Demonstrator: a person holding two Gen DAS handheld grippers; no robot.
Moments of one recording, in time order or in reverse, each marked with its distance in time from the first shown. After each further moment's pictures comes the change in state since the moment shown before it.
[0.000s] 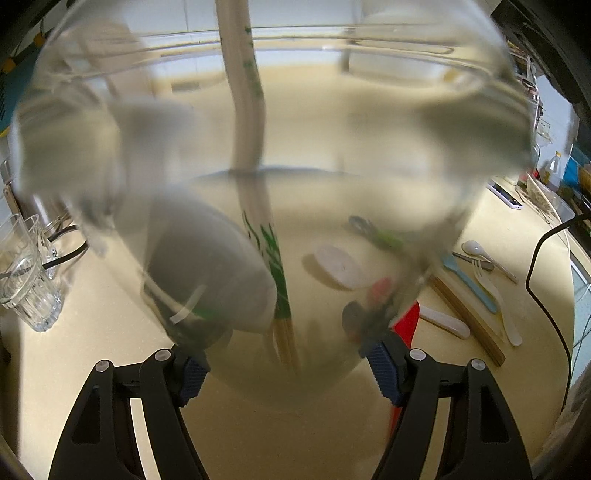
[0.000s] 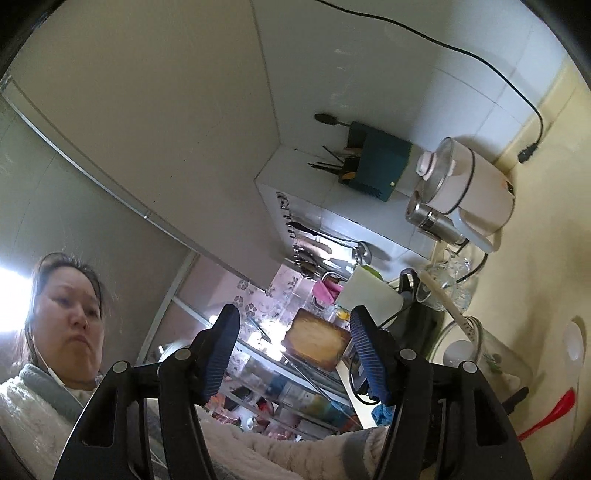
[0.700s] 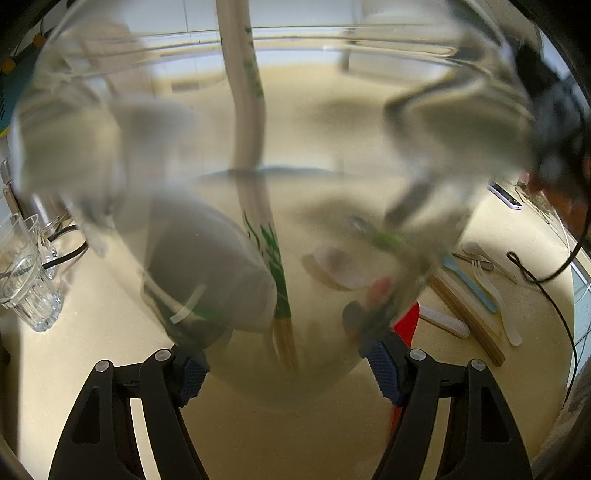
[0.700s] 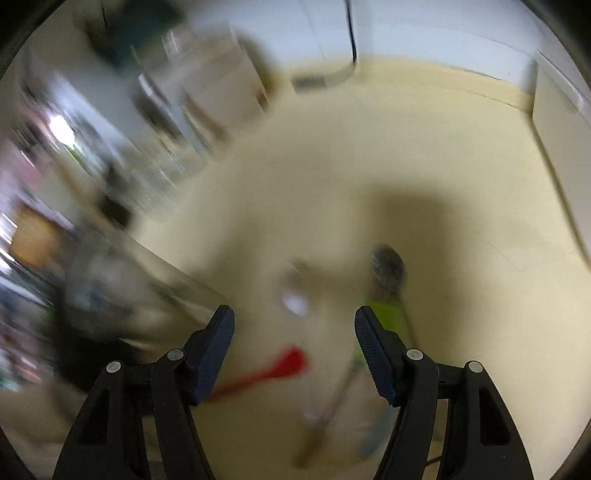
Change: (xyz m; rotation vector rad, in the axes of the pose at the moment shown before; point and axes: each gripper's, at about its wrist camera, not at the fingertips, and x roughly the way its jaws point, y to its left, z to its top) left arm 0.000 0.000 0.000 0.000 0.000 -0.001; right arm 0.047 -0.105 -0.013 -0.211 0.576 -1.319
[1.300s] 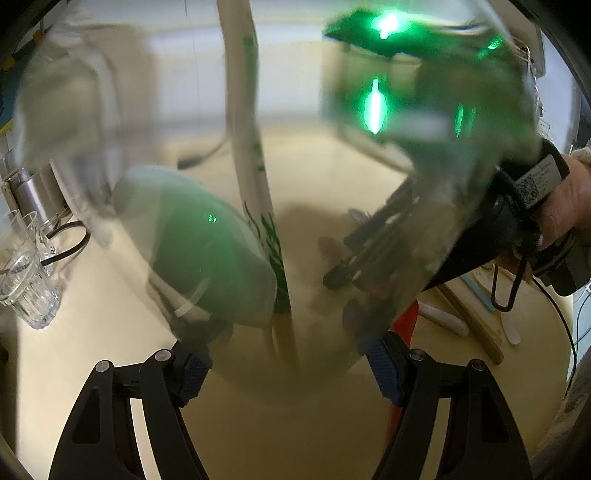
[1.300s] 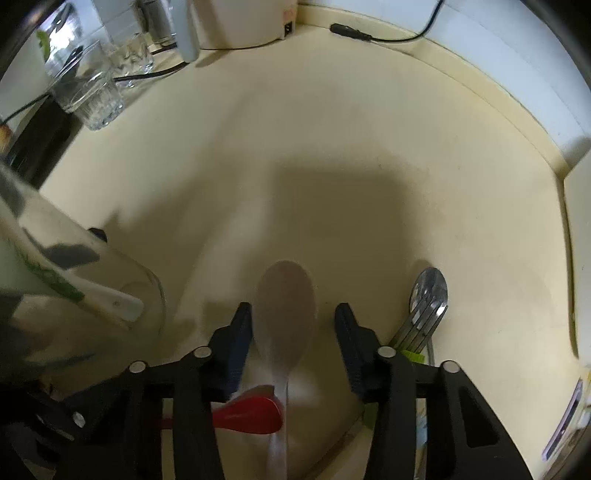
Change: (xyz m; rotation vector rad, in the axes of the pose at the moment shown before) left arm 0.001 -0.002 -0.002 -0.003 0.008 -0.004; right arm 0.066 0.026 0.014 -0.211 0.061 -0.157
